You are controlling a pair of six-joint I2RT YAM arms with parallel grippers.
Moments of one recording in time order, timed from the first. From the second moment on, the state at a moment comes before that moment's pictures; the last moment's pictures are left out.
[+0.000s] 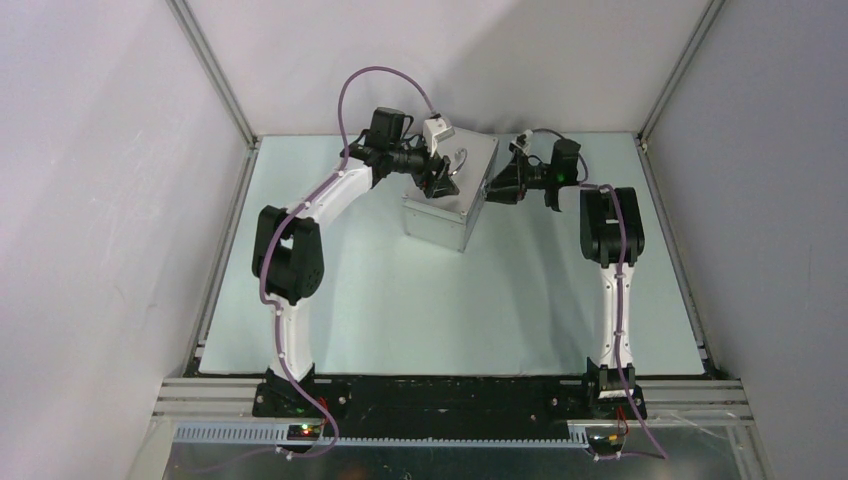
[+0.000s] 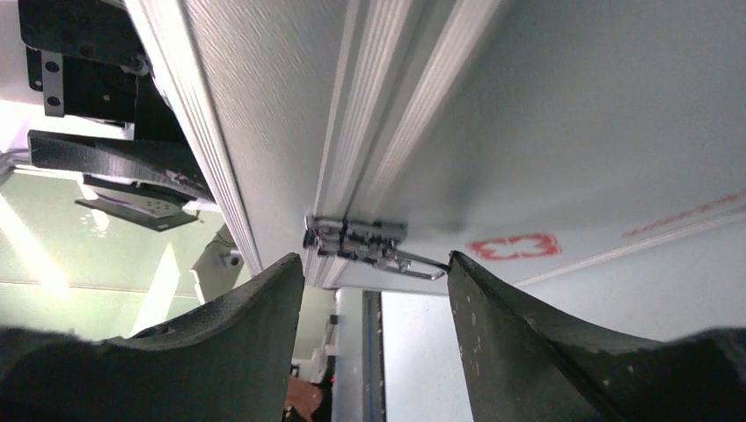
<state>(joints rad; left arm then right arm) -0.41 2.06 1.78 -0.37 0.79 0.34 0.07 2.44 1.63 0.64 -1.48 1.10</state>
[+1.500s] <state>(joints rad) -0.41 2.05 1.76 -0.35 0.78 0.34 0.02 2.34 1.69 0.14 -1.35 0.71</state>
